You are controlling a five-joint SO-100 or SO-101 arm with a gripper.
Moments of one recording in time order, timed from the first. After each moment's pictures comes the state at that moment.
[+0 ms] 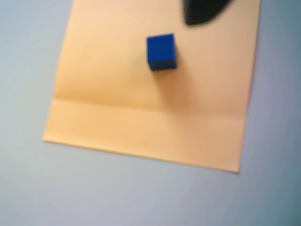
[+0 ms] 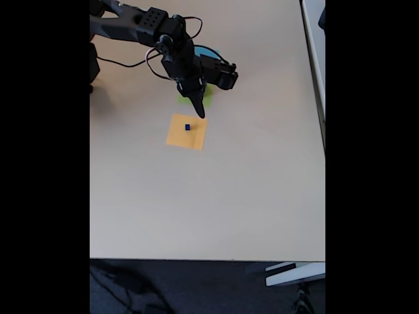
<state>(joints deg) 23.9 74.3 67.9 72.2 61.2</state>
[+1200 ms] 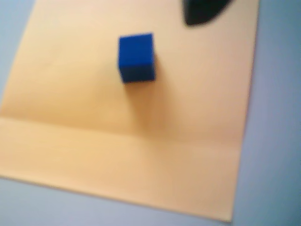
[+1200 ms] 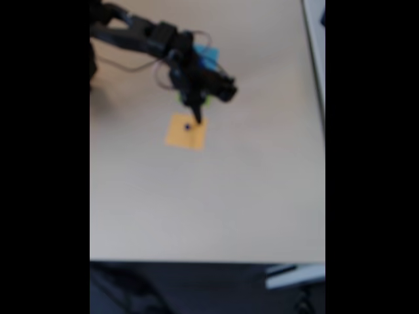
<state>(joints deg) 24.3 65.5 63.8 75.8 61.9</state>
